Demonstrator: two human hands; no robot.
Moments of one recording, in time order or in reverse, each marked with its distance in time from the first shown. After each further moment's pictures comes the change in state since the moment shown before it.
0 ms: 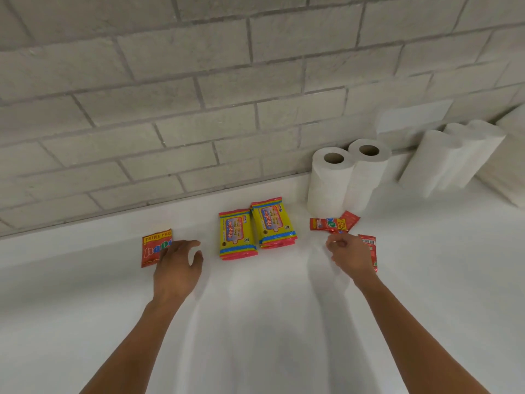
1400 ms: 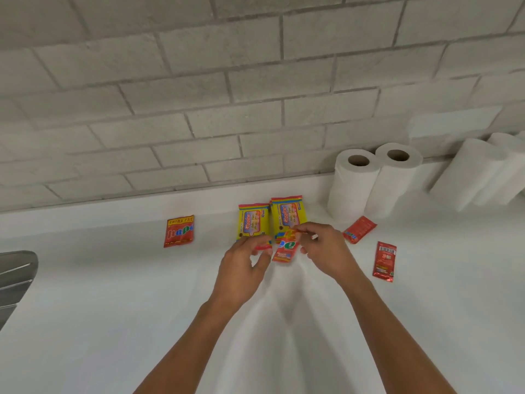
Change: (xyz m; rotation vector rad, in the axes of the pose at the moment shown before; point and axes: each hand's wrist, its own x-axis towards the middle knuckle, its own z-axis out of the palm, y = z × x) left_hand -0.065 0.111 0.006 -0.423 -0.047 0.163; right_hand -0.048 -0.082 0.023 0.016 -0.309 -0.370
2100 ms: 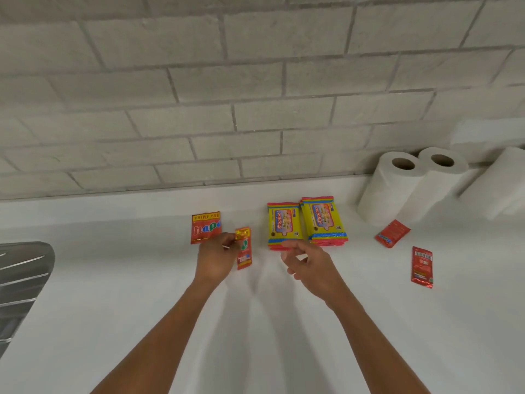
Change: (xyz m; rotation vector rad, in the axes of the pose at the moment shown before) left_hand 0.039 -0.121 -0.082 0.026 0.017 -0.322; right_hand -0.018 -0.034 0.113 0.109 -0.087 0.085
